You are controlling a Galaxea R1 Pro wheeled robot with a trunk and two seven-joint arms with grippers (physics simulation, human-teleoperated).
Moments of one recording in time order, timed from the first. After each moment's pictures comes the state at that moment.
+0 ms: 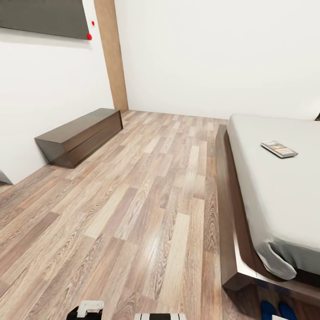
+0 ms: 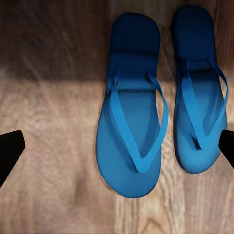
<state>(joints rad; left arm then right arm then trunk) -0.37 0.09 -0.35 -0.17 0.29 -0.33 0.10 -0.43 -0.21 -1.55 -0.03 1.31 -0.19 -0.10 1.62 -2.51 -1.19</state>
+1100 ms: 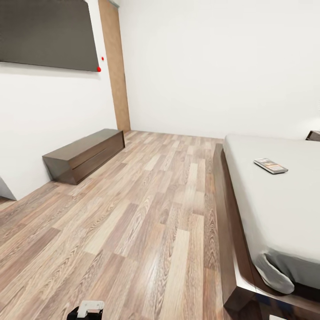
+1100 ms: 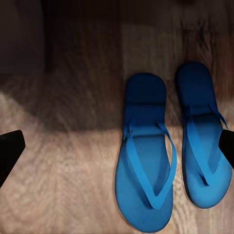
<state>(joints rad) -0.37 0.09 -0.35 -0.17 0.29 -0.32 0.10 -0.43 -0.20 -1.55 -0.03 1.31 -0.19 -0.10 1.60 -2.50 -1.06</state>
